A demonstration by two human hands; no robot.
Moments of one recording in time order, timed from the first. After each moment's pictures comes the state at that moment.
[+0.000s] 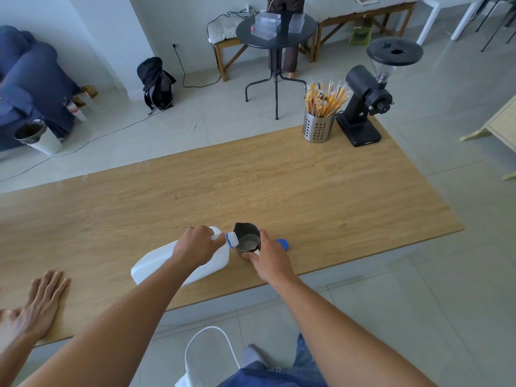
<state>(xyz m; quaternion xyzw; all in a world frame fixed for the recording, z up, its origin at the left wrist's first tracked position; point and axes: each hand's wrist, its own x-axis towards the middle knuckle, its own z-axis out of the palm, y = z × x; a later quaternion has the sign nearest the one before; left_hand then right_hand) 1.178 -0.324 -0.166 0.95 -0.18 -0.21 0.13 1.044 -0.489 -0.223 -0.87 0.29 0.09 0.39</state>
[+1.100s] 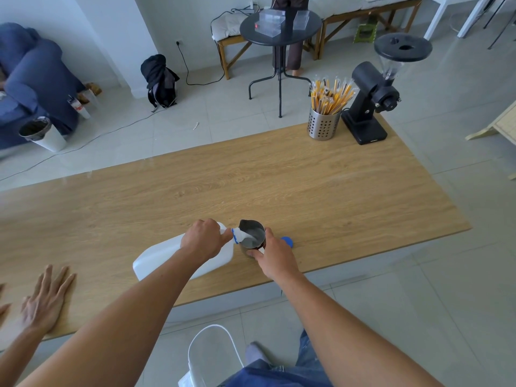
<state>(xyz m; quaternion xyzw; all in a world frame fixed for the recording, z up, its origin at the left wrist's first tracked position) 1.177 -0.338 -0.154 0.96 -0.19 -0.20 0.05 1.043 -0.491 -0.228 -0.87 0.28 0.07 0.40</state>
